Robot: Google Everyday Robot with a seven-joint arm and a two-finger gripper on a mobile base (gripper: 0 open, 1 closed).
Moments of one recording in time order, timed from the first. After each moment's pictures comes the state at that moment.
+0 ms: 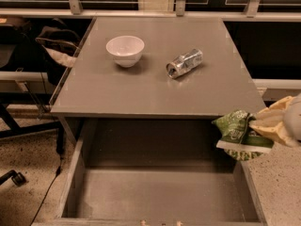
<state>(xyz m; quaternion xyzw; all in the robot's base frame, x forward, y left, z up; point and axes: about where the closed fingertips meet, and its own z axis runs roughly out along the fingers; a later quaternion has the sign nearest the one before) 0.394 -0.226 0.916 -0.47 0.82 -0.06 0.32</state>
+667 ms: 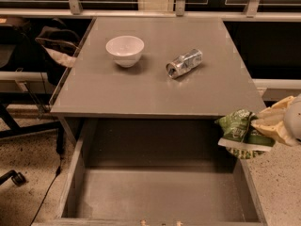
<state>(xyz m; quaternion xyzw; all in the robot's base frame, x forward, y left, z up) 0.399 -0.232 0.912 -0.45 0.83 -0.08 0.32</state>
